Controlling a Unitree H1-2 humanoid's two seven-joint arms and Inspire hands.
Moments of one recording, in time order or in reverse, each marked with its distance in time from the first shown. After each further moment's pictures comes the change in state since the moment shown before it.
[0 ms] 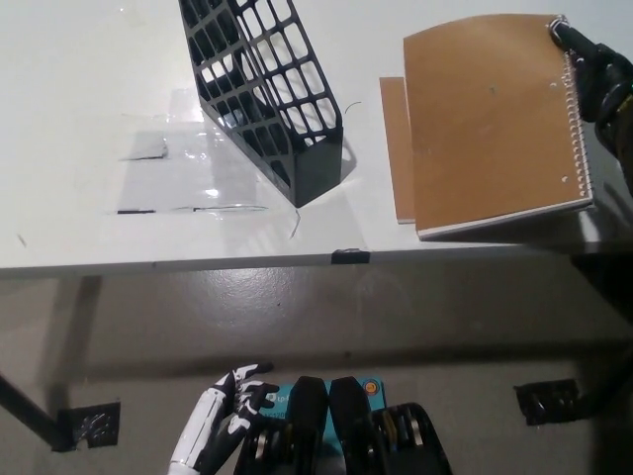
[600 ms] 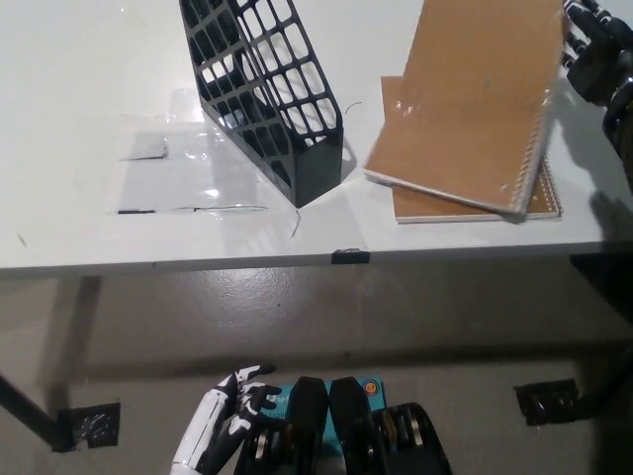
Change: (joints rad) left_arm 0.000 0.000 -0.008 0.000 0.002 0.000 0.000; right_arm 0.011 -0.004 -0.013 0.003 -0.035 -0.173 0.150
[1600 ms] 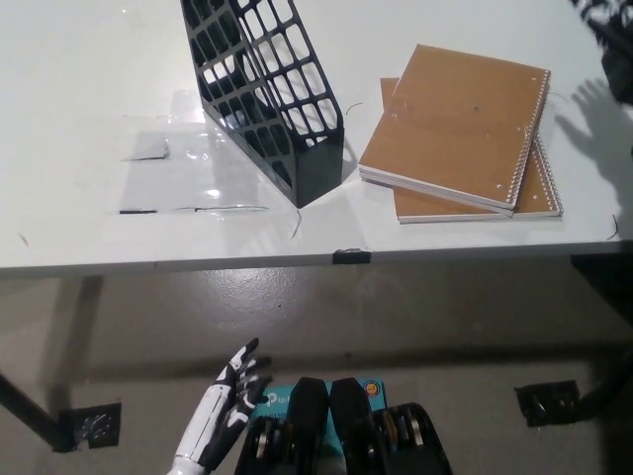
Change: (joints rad) left_arm -0.017 0.001 -0.004 -0.002 0.002 0.012 0.000; right_arm 0.341 0.022 0.071 -0.551 -0.076 -0.047 0.070
